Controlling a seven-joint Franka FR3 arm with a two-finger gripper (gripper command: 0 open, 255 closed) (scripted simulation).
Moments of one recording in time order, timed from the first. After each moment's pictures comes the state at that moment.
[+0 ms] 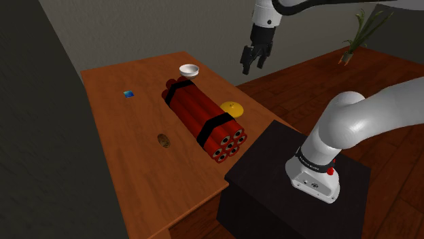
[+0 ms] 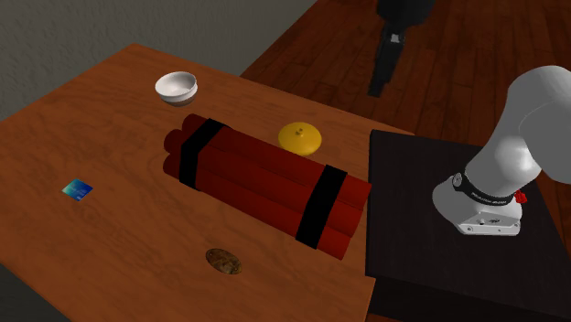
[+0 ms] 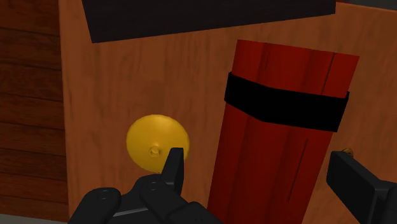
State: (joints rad) arm 0.01 -0.72 0.01 -2.46 0.02 1.77 0.13
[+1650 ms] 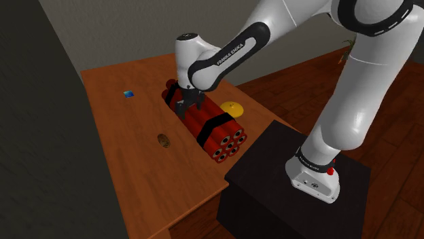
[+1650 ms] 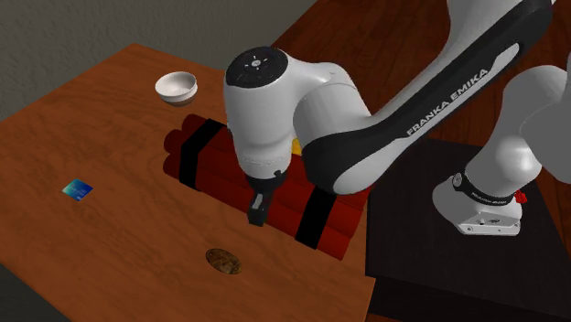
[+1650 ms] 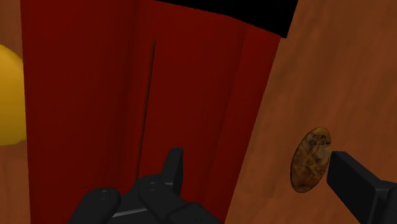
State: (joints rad) arm 0.12 0.14 0.26 -2.21 -0.10 2.35 0.49
